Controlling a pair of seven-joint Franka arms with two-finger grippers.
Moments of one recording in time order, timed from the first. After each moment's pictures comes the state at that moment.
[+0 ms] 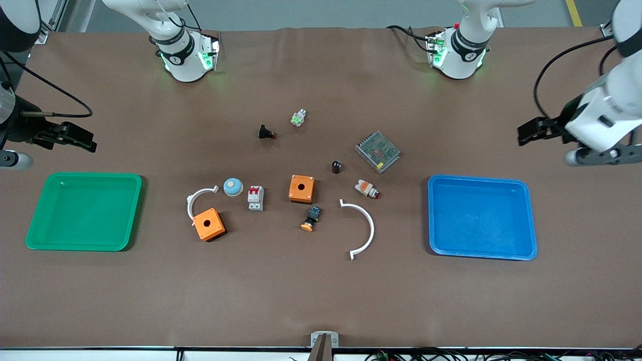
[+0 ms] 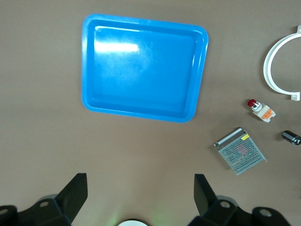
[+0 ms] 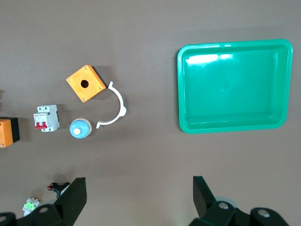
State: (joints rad) left arm -0.01 0.12 -0.15 -1.52 0.02 1.49 -0.22; right arm -0.01 0.08 0.02 -1.52 -0.01 1.52 0.09
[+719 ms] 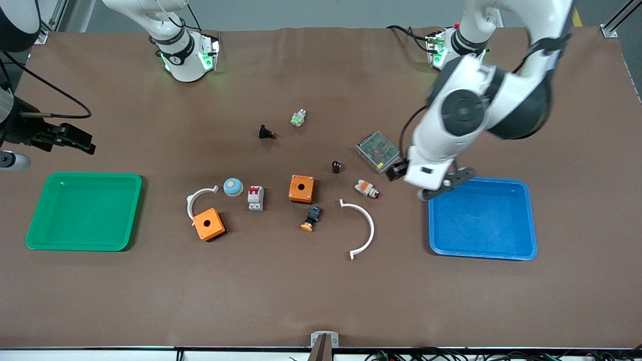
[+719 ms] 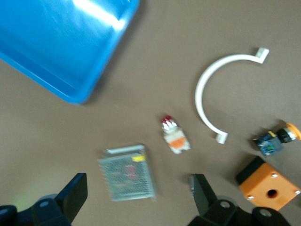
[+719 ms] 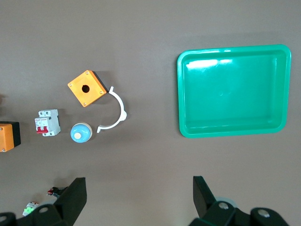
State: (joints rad) left arm -0.39 0.40 -0.20 -1.56 0.02 1.85 -1.12; right arm -0.01 0.08 0.02 -1.51 -0.01 1.54 0.09
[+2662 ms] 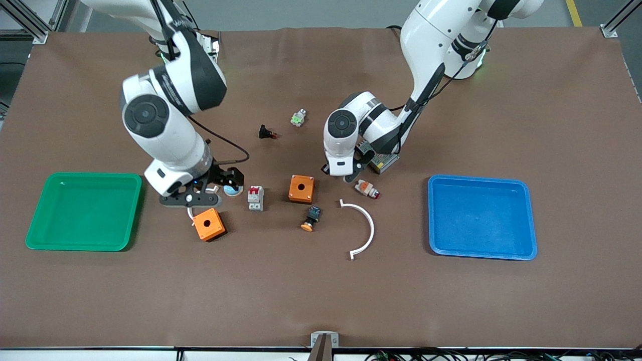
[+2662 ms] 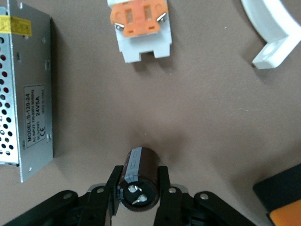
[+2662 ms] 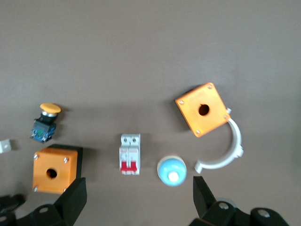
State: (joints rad) left arm -0.64 0.67 -0.20 -1.75 0.03 2.35 -1.67; right arm 0.39 0.35 0.03 -1.66 -0.01 2.04 0.43
